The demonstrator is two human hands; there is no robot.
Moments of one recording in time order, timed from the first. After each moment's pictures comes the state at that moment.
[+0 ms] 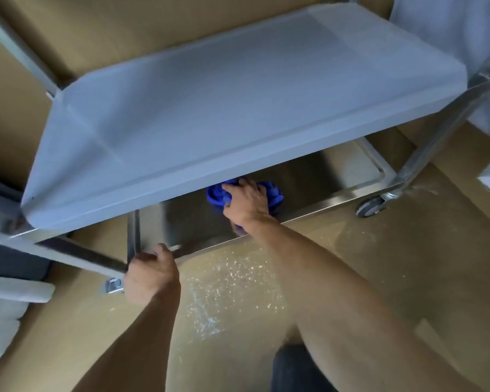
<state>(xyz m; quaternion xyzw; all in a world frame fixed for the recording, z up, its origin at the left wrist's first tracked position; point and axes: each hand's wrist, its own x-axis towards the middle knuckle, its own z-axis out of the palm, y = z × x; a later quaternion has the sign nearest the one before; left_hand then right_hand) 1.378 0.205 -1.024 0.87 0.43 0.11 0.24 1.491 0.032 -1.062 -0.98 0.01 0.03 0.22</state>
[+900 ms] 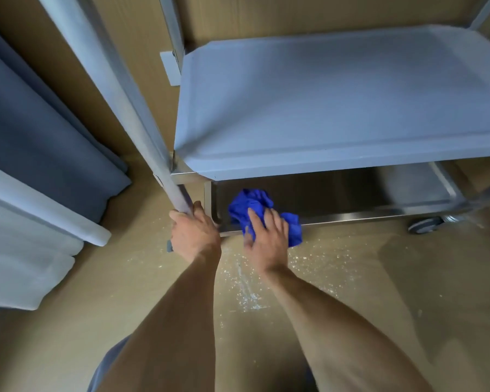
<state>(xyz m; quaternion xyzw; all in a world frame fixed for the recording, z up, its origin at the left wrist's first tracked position) 1.387 0.306 -1.011 0.84 0.44 0.09 0.29 1.375 0.173 -1.084 -0.98 -0.03 -0.01 0.20</state>
